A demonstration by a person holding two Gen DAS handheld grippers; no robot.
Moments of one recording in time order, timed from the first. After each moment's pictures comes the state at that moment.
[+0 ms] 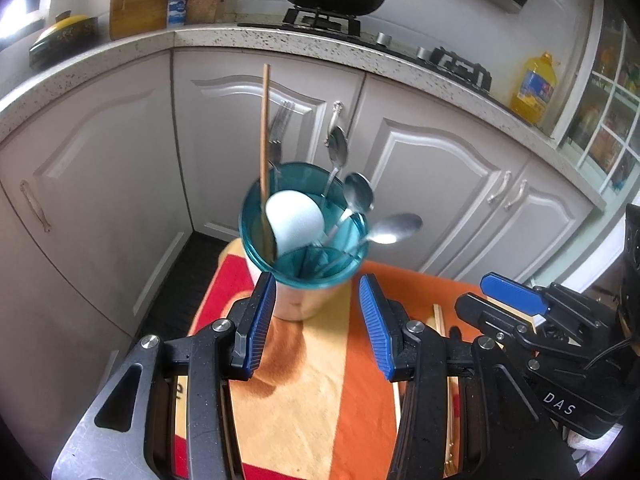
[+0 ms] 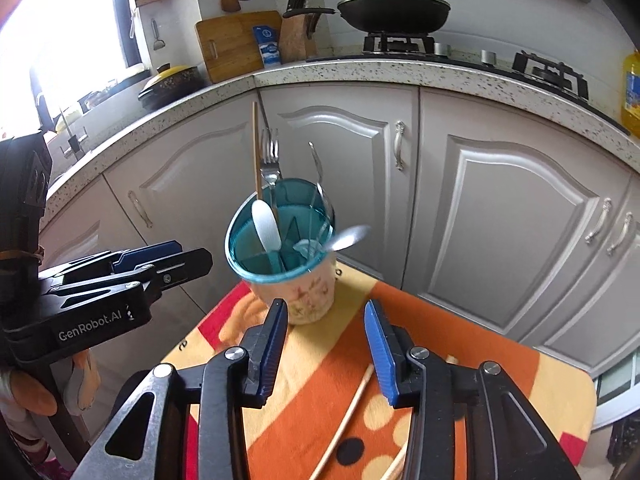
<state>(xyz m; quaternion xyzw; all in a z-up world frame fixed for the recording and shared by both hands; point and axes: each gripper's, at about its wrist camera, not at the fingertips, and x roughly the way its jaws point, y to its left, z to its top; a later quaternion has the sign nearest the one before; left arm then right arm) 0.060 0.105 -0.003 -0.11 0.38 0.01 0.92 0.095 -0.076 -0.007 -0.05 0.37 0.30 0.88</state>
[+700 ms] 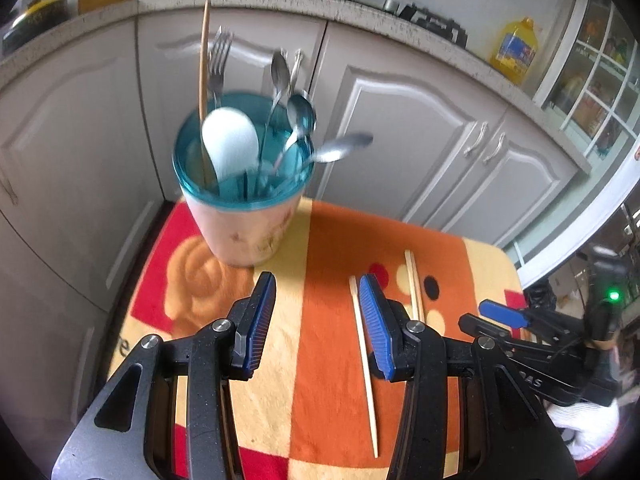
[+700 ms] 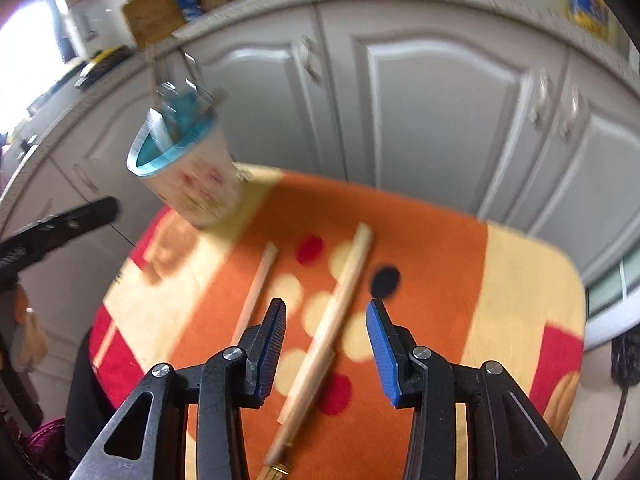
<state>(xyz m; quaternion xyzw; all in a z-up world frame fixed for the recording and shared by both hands) 0.051 0.057 -0.045 -0.12 0.43 -0.03 0.89 0.090 -0.175 -0.092 -0.02 0.48 0.21 0.85</state>
